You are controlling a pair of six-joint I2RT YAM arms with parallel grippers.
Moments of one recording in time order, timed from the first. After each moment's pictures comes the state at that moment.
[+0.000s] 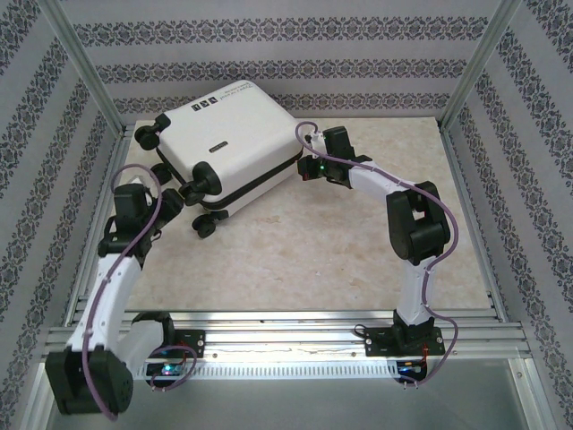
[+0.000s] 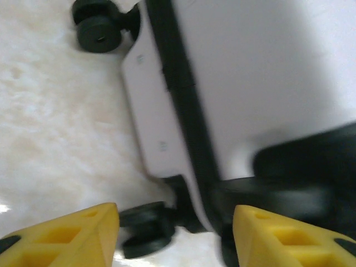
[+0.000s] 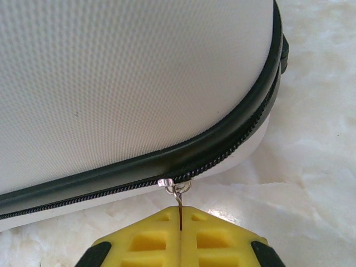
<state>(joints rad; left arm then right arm) 0.09 0.89 0.72 -0.40 0.14 -0.68 0.34 2.02 1.45 -0.16 -0.40 0.22</state>
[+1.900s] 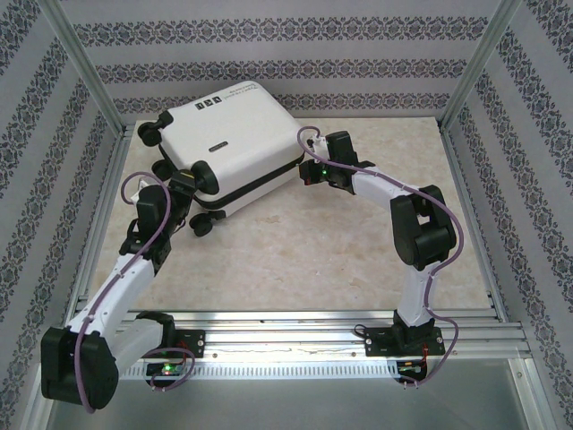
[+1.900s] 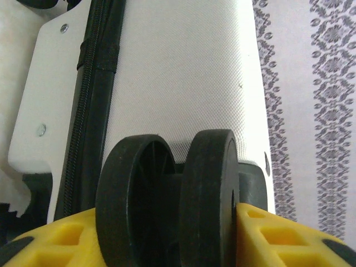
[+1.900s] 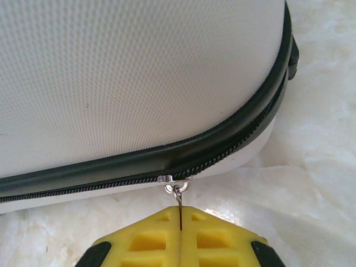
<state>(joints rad) -0.11 1.01 0.61 0.07 -0.03 -1.26 0.34 1.96 1.35 -0.11 -0.41 0.22</state>
